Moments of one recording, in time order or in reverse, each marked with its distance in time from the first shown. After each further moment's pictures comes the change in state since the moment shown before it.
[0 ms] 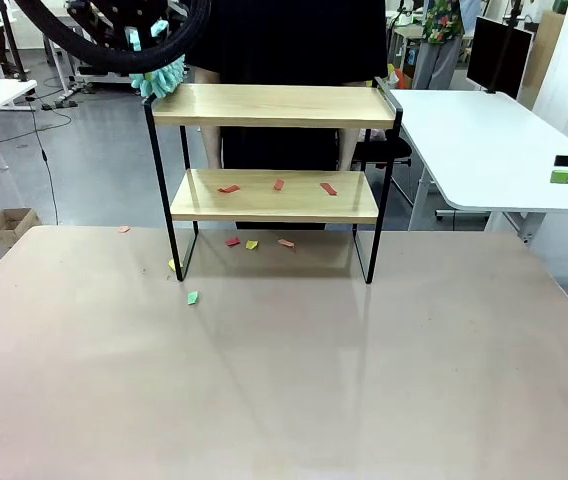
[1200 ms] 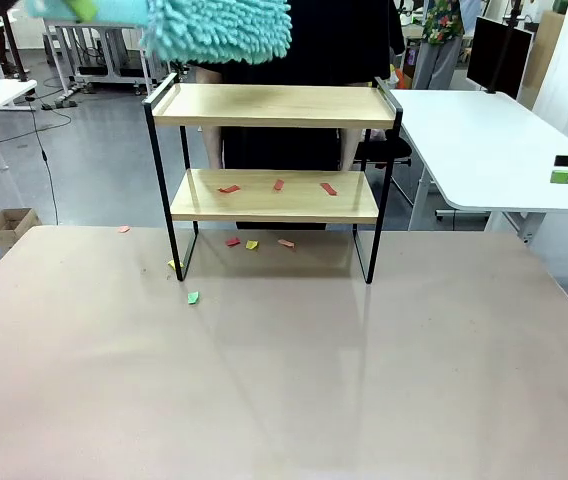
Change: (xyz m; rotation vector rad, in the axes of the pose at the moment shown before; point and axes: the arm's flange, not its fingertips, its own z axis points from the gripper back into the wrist) left arm -0.002 0.149 0.059 -0.628 -0.015 -0.561; right arm 0.000 0.000 0.000 0.000 0.000 0.000
